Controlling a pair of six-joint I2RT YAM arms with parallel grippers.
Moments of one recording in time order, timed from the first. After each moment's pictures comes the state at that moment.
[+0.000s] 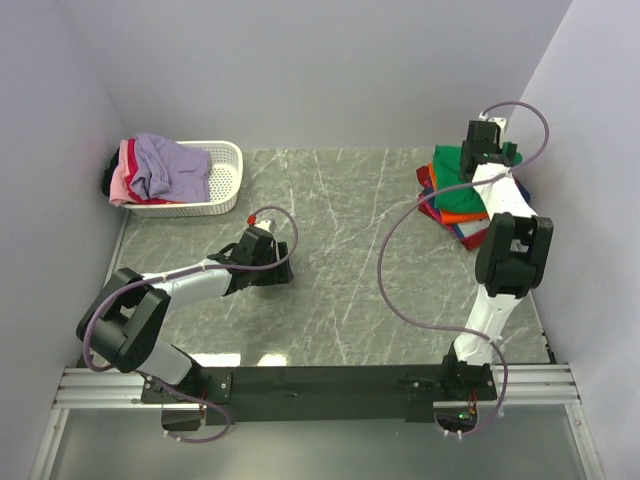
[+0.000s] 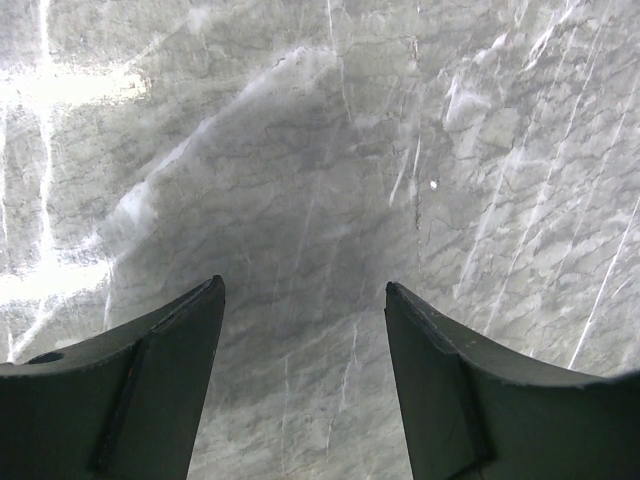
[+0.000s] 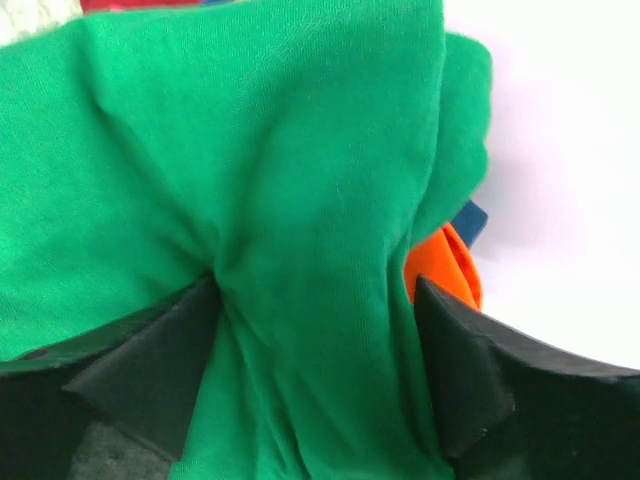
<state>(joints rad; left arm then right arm) -0.58 1.48 0.68 -0.07 -0.02 -0.60 -0.12 1.97 1.68 -0.42 0.56 -0.04</state>
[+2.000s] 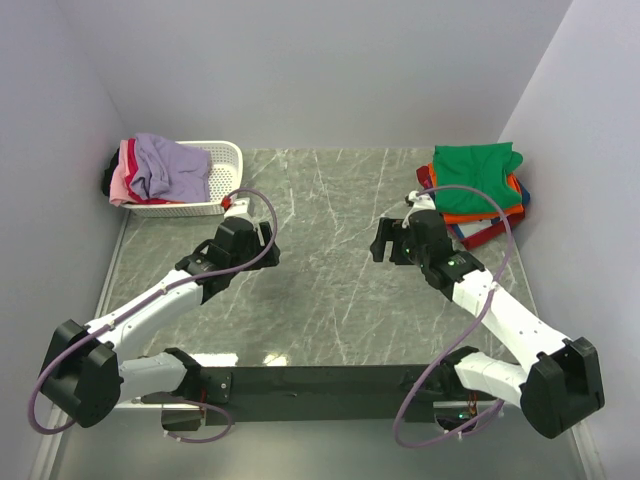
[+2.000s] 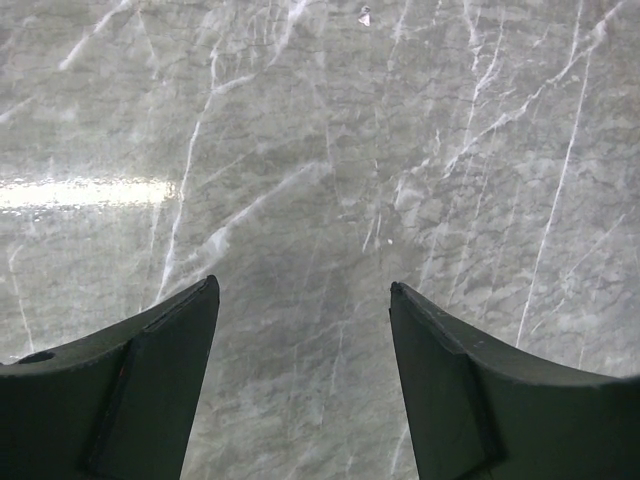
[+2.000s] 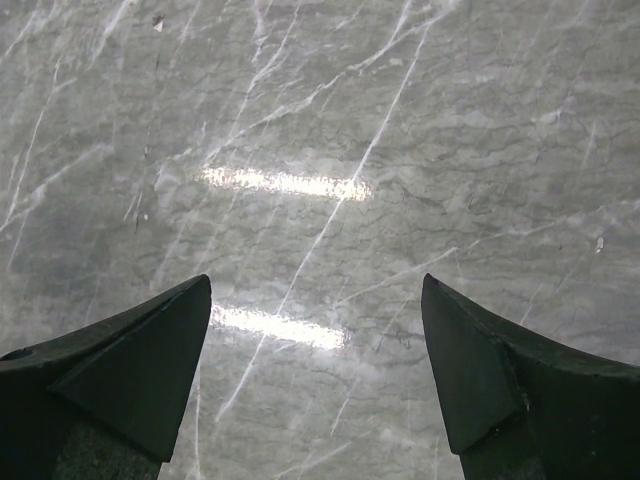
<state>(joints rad) -0.56 1.16 0.73 -0.22 -0.19 -0.58 0.43 1.08 0.74 -0.29 0.06 0.39</state>
